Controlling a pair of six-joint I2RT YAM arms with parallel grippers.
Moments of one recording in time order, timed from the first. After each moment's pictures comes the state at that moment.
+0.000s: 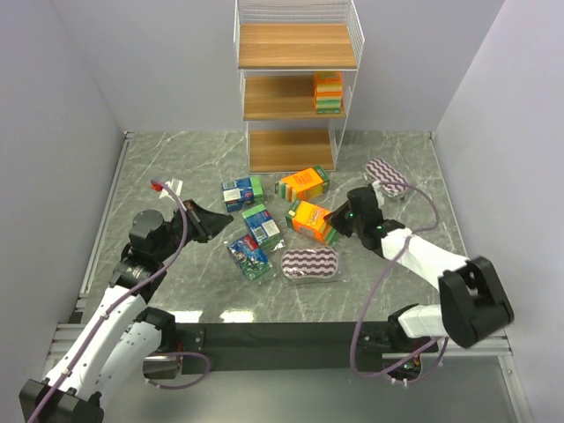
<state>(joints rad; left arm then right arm) -0.31 0.67 0.55 -0.03 0.40 -0.79 0.43 1.34 0.68 -0.04 0.07 1.10</state>
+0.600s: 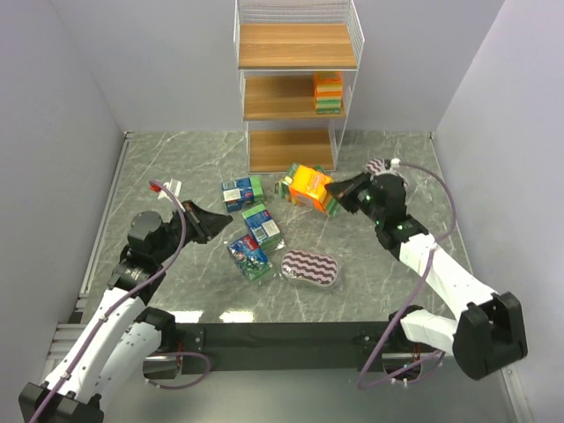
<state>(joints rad) -0.31 0.65 0.55 -0.03 0.39 -0.79 0.34 1.11 0.72 0.08 -0.11 1.12</state>
